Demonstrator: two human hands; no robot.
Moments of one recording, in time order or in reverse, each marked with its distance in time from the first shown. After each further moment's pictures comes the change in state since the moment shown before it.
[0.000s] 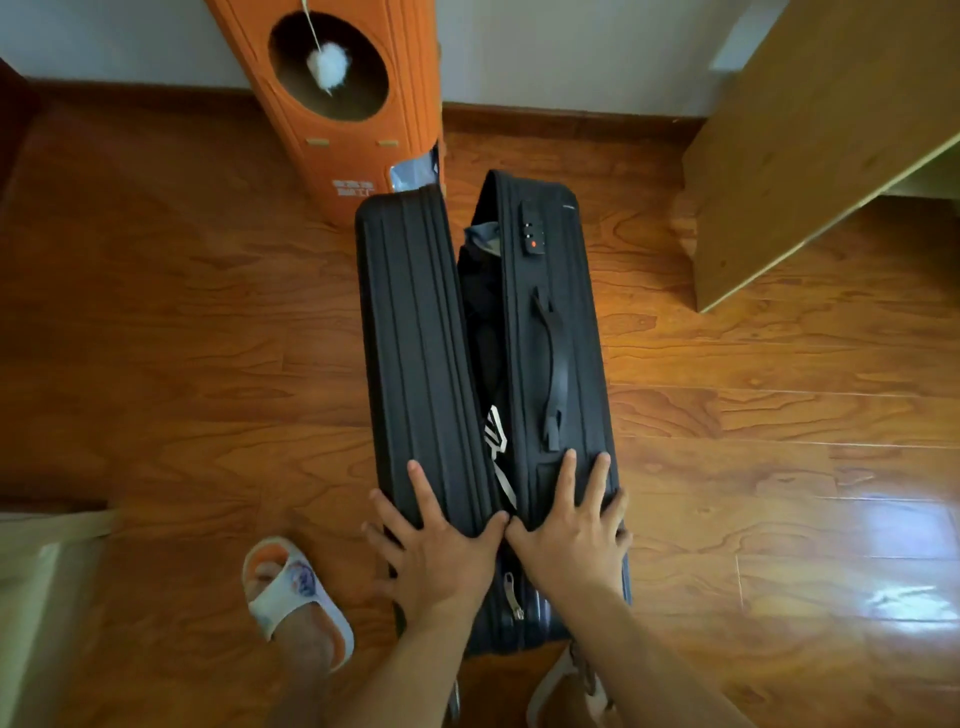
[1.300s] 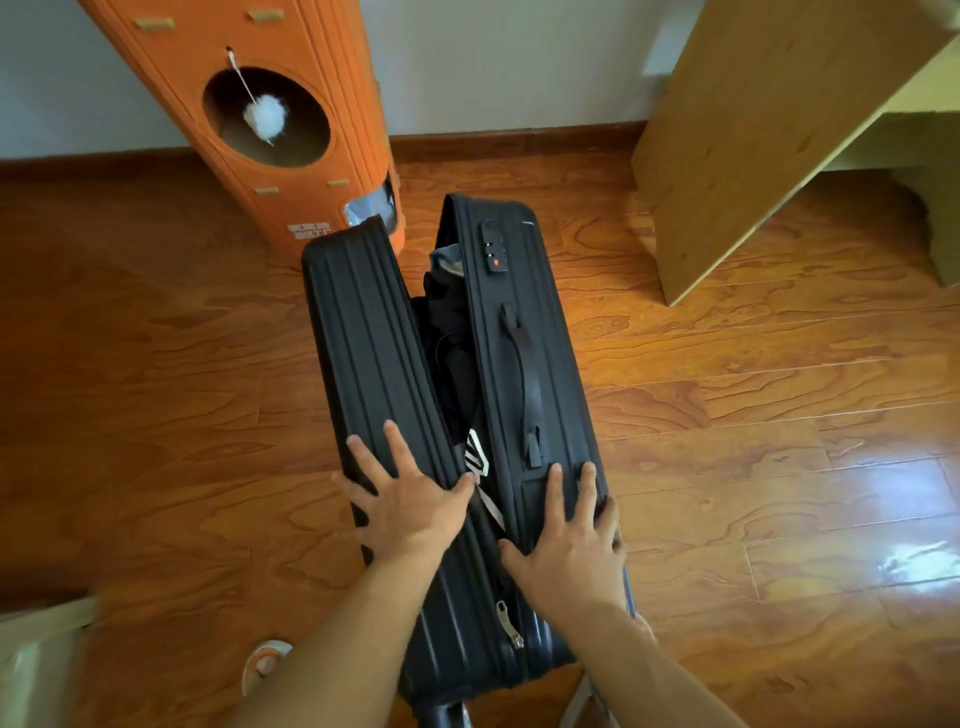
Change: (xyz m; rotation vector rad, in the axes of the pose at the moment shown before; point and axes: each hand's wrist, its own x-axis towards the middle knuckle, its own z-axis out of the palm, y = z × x) left_hand 0.063 0.055 -0.038 0.249 -0.012 0.148; right_hand 0.002 0.000 -0.007 -0.069 -0.011 -0.019
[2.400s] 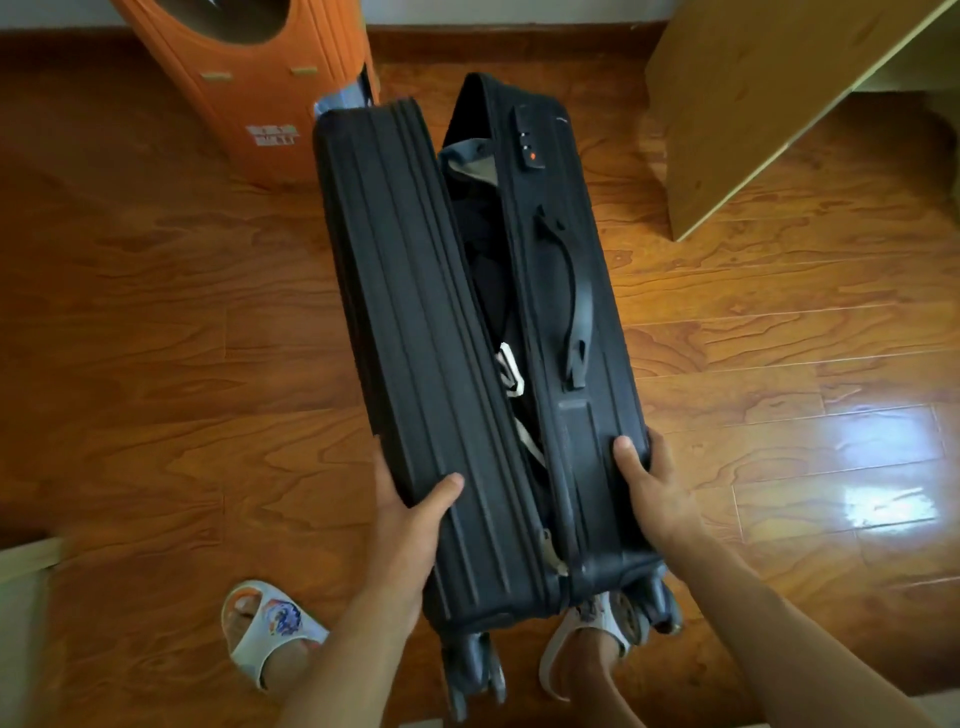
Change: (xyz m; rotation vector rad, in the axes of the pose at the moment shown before) left_hand -0.039 -0.064 0.051 -1.162 -0.231 0.061; right_hand 0.048 0.104 0.023 0.864 -0.072 0.300
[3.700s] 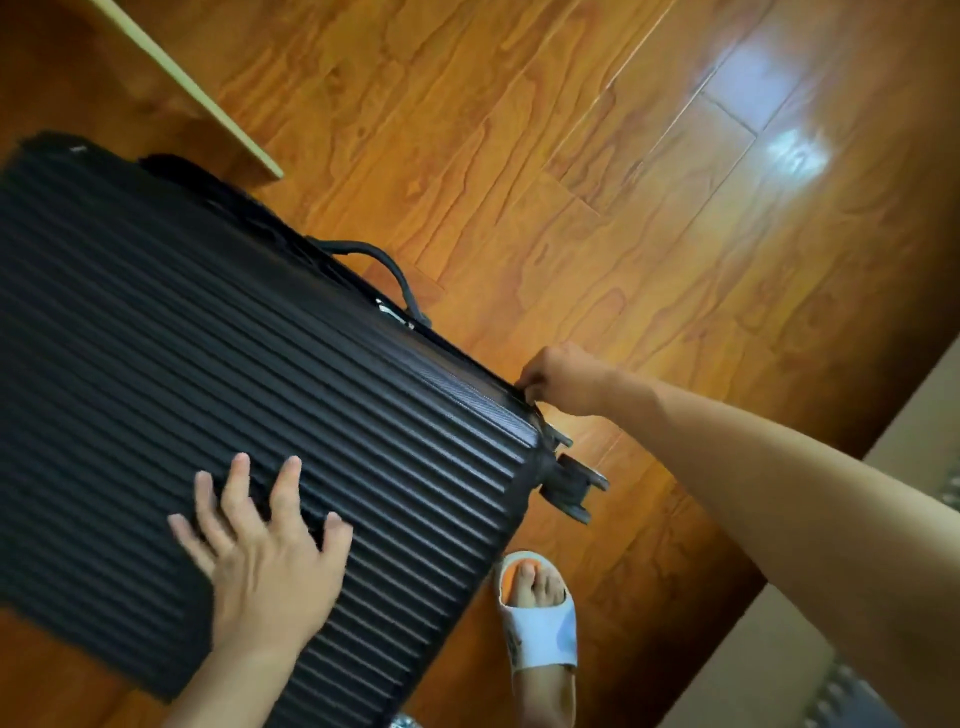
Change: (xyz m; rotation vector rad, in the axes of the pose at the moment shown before) left_hand 0.150 -0.087 0.339 1.990 -0.230 0.752; right_hand 0.330 0.264 -0.228 -0.285 -0.254 -0.194
